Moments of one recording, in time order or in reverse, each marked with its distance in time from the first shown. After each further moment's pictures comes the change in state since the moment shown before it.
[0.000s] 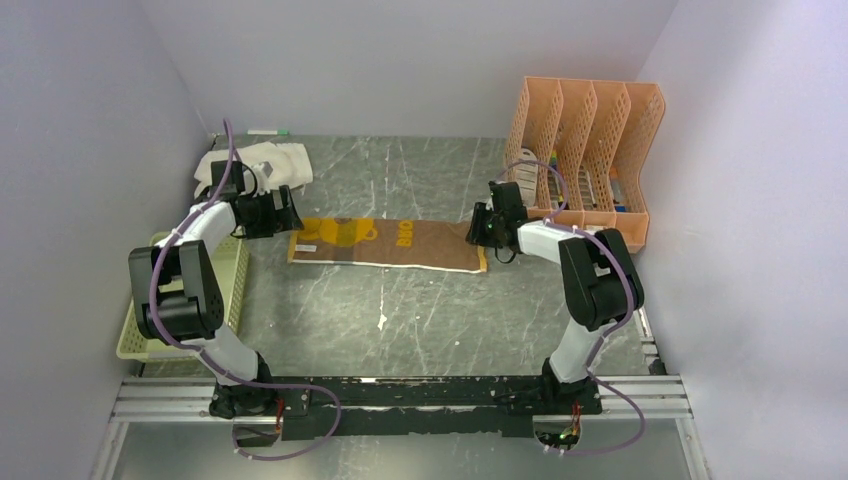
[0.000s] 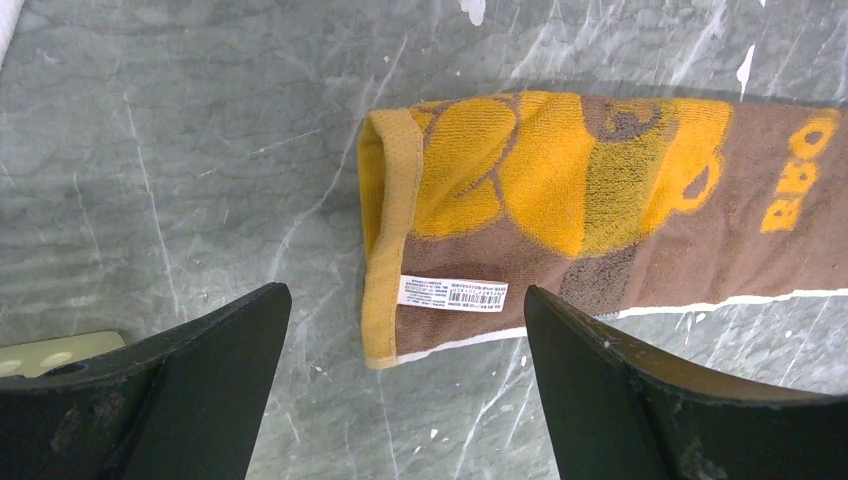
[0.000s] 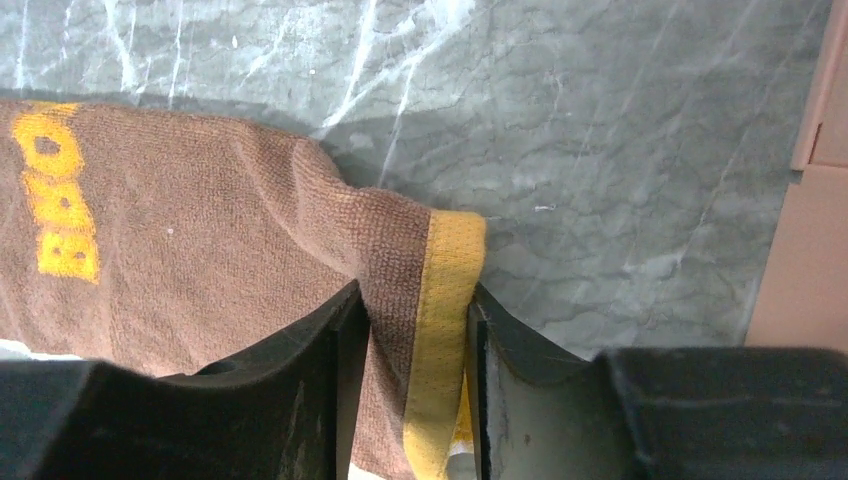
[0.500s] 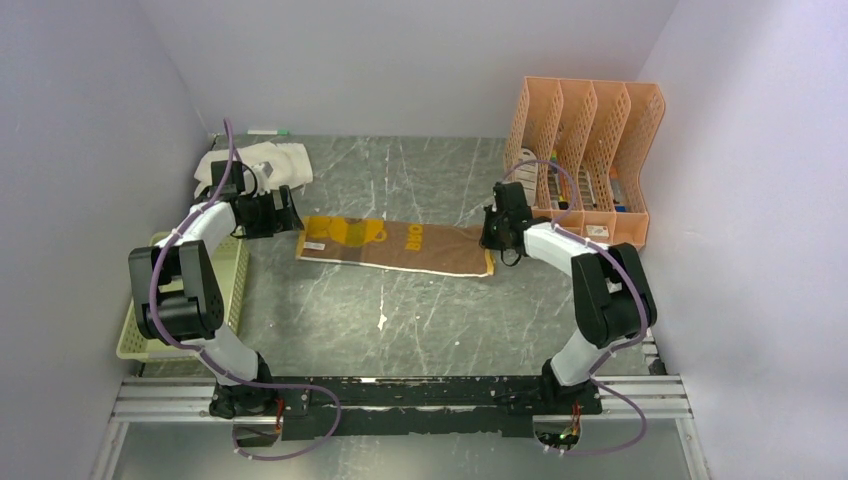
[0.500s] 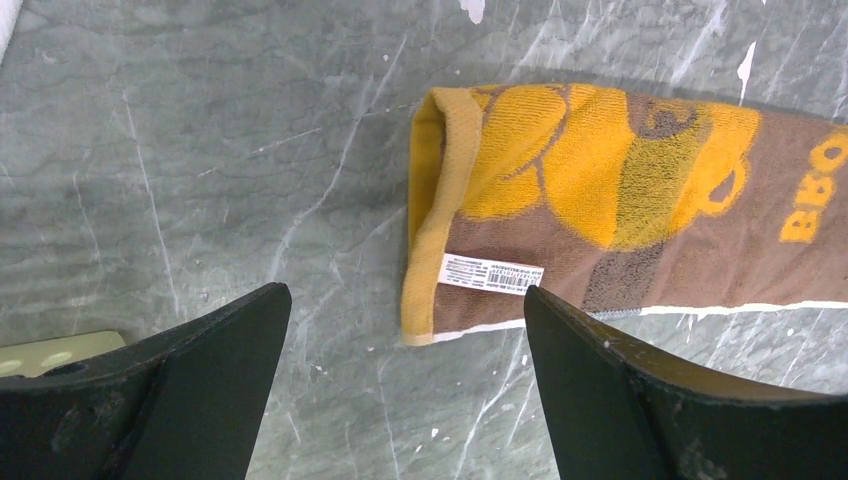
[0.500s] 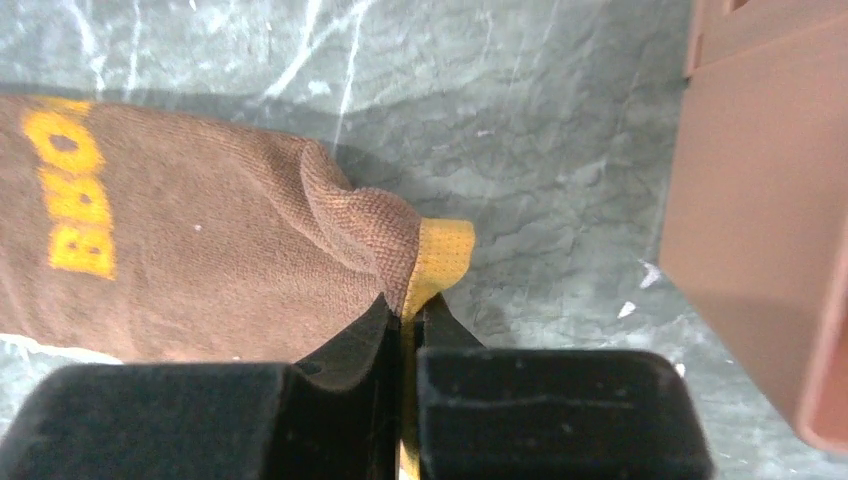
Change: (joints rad) left arm 0.000 0.000 -0.002 -0.001 0.000 0.002; right arm 0.014 -0.111 -0.042 -0.105 0.091 0.012
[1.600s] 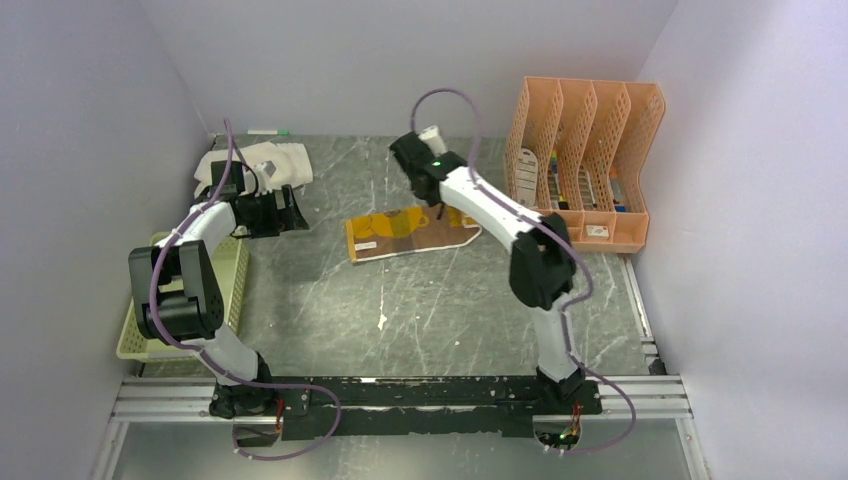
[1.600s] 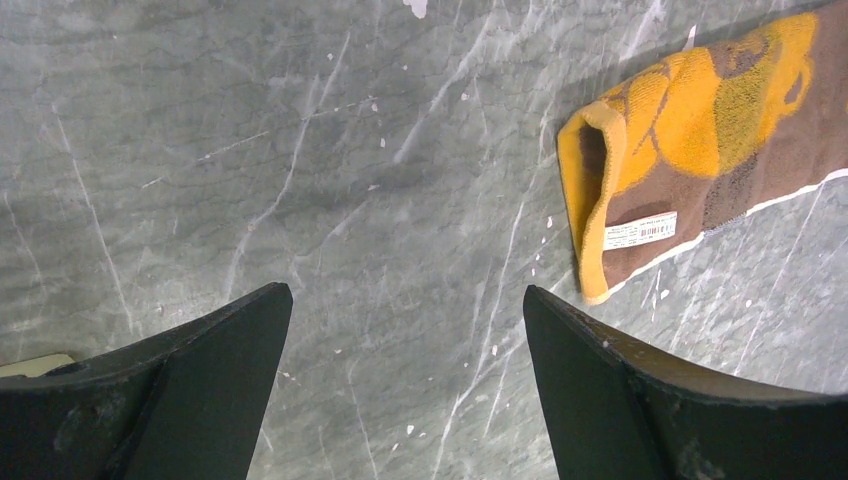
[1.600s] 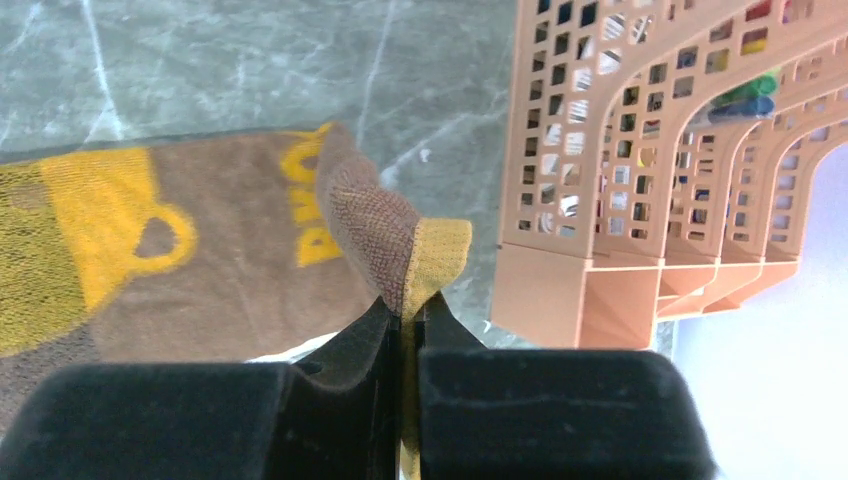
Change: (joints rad) left arm 0.000 0.000 0.000 0.000 0.083 0.005; right arm 0.345 0.372 0.946 -0.704 0.756 -0.201
